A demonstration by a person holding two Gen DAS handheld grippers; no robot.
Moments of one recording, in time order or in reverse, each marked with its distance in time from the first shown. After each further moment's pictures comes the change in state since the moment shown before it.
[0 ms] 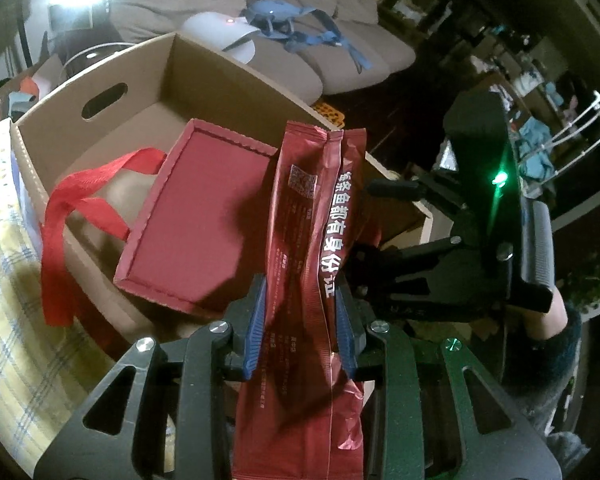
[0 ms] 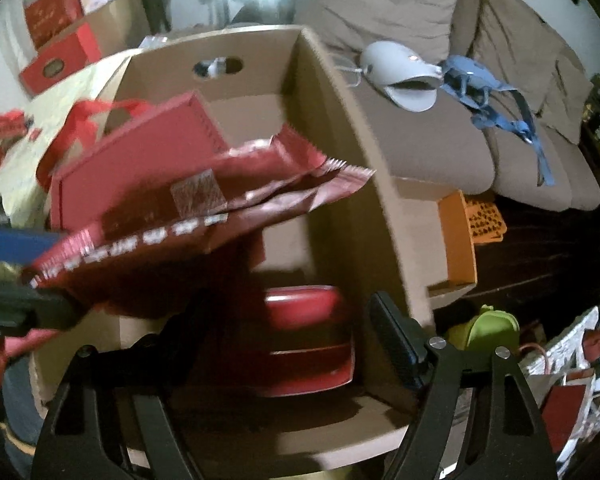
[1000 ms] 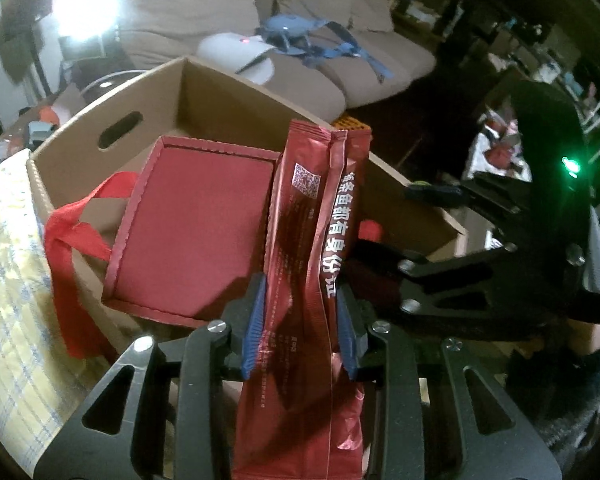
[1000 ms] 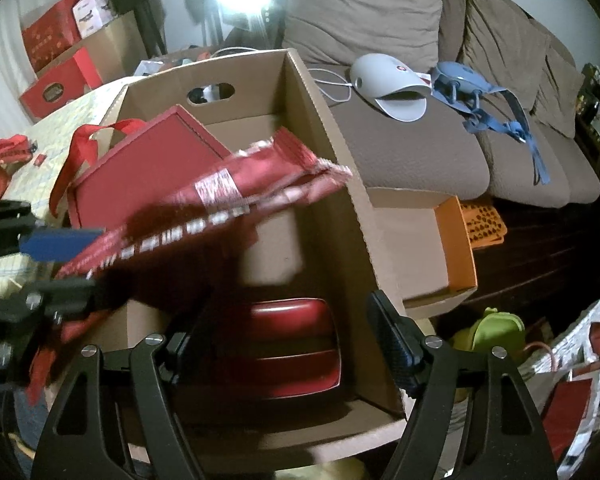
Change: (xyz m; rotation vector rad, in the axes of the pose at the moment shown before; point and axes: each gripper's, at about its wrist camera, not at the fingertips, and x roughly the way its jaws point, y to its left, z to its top) left arm 0.010 -0.009 0.004 0.038 -0.078 0.159; right arm -0.014 -0.011 0.001 0.033 -0.044 0.022
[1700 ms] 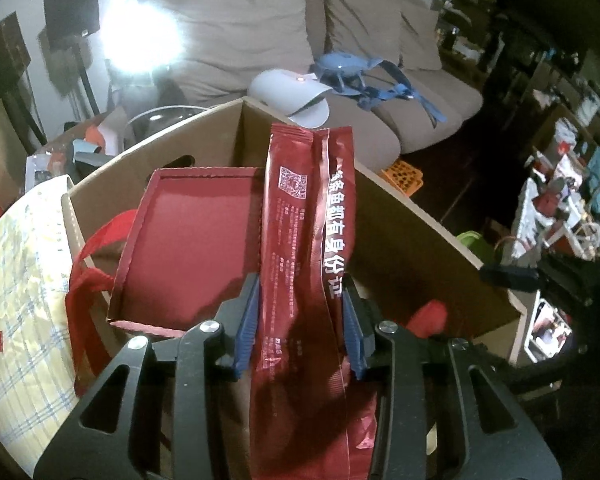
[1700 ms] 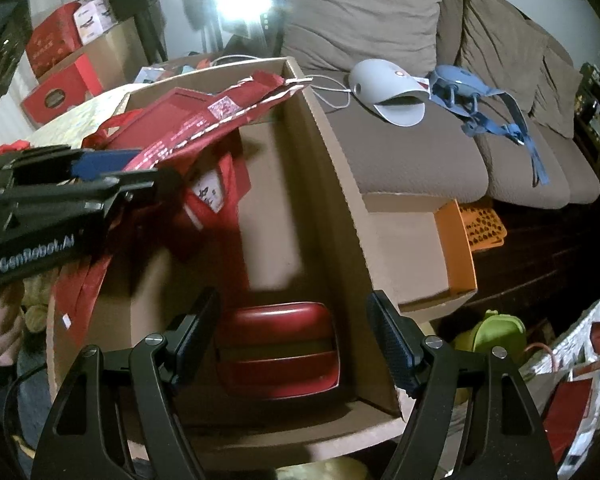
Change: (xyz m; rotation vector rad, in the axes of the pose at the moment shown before) left arm 0.016 0.026 0.035 -0.083 -0.133 0.144; right arm -0.008 -0.002 0.001 0.007 -0.018 0.005
